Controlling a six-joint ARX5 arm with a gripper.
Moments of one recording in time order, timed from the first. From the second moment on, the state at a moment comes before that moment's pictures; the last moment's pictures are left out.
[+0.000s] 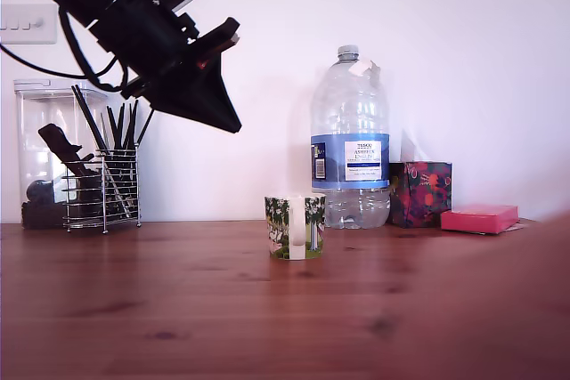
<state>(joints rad) -0.50 1.55 1.04 -0.17 0.23 0.01</state>
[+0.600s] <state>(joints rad) -0.50 1.52 0.87 -0.06 0.33 0.00</state>
